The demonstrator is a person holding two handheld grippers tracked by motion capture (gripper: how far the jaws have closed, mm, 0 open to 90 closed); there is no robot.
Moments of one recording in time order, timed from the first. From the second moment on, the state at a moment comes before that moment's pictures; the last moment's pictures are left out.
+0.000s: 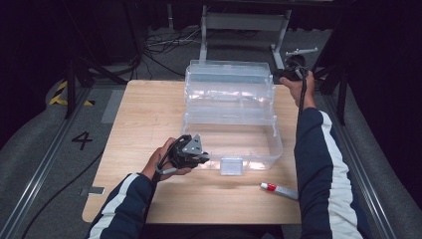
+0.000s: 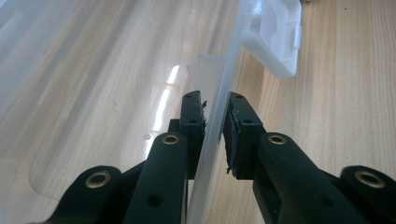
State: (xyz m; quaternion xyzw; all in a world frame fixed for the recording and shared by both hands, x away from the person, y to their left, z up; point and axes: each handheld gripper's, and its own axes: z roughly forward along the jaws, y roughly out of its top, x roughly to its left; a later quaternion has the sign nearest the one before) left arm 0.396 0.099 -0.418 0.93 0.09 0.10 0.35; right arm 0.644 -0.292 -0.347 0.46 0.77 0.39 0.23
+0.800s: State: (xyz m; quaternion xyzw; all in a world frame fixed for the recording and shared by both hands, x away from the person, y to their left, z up) left arm 0.397 0.100 -0.419 0.93 0.09 0.10 0.35; right arm 0.564 -0.310 -0.327 0.41 0.78 0.39 0.26
